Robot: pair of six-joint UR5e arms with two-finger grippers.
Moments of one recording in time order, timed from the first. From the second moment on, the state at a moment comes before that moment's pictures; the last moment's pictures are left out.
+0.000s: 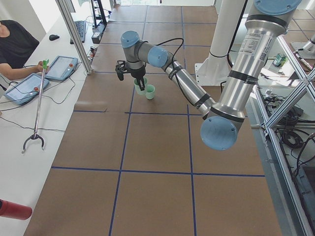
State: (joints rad) left arm -1.13 -1.91 -2.04 -1.16 -2.41 -0.90; right arm 1.55 -1.70 1.79 -1.68 2.26 -0.04
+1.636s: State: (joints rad) left arm -0.86 -2.02 -1.77 -1.56 -2.36 -1.28; right arm 1.55 -1.70 1.79 -1.68 2.26 -0.04
